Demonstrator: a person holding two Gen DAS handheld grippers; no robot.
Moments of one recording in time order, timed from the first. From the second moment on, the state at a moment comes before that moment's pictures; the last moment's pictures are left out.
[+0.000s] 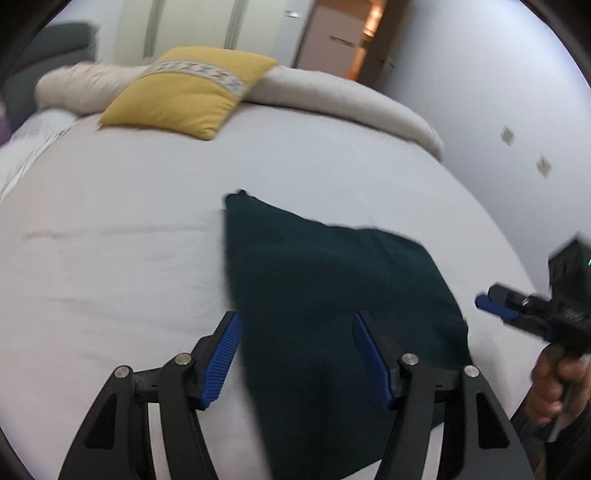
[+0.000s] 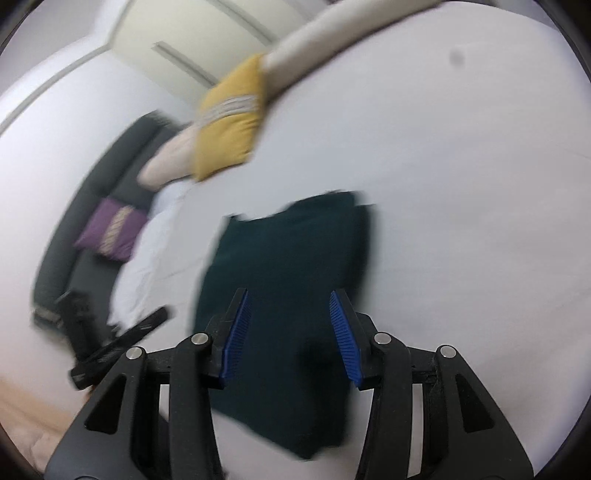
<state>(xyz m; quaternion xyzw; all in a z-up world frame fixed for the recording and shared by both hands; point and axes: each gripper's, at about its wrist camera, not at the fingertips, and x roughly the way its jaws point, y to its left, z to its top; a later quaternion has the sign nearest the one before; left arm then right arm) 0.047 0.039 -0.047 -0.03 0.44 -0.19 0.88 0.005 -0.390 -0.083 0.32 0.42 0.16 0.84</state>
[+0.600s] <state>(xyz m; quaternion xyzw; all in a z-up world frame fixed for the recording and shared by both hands) 0.003 0.040 -0.068 0.02 0.44 -0.16 0.88 -0.028 -0.371 -0.130 0.29 0.47 0.23 0.80</state>
